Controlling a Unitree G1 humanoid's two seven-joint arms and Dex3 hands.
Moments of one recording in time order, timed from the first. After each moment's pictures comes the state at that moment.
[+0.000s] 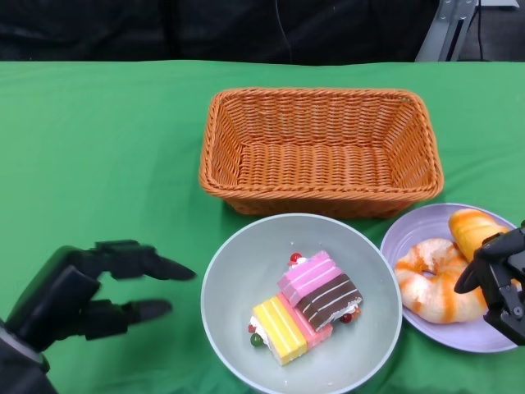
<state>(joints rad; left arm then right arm) -0.28 0.34 0.07 0.85 0.43 -1.31 -0.15 0.14 -0.04 -0.08 0.01 0.38 -0.55 0.27</state>
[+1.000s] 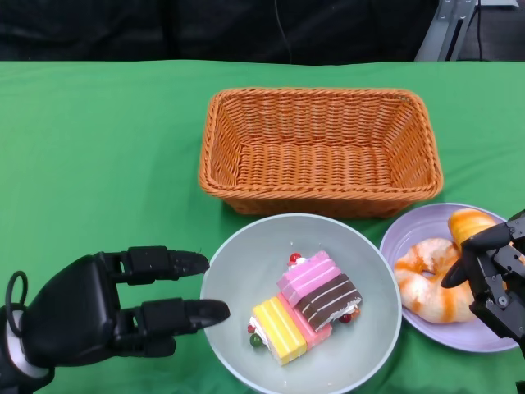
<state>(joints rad) -0.56 0.62 -0.74 0.83 1.55 -0.95 1.56 0.12 0.04 -0.10 0.01 0.32 -0.49 0.23</state>
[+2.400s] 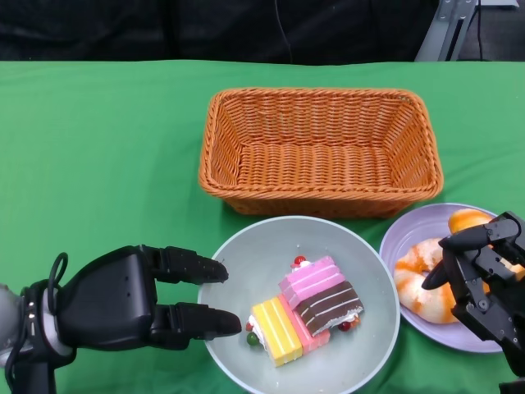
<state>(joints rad) -0.72 0.59 -1.03 0.88 1.42 -0.85 1.47 0.12 0.08 -0.09 0.03 0.26 -0.51 0.24</state>
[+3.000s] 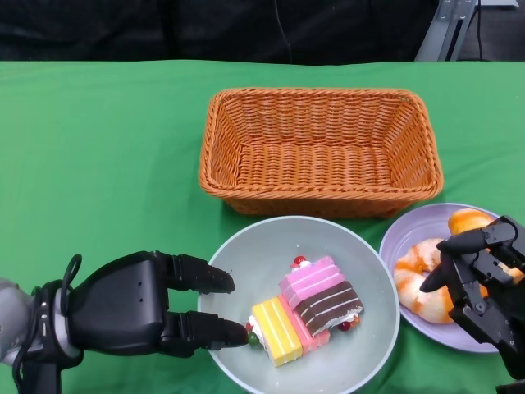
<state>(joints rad) -0.73 0.59 -1.06 0.85 1.42 -0.85 1.41 0.12 0.09 -0.09 0.06 0.25 -0.52 0.22</state>
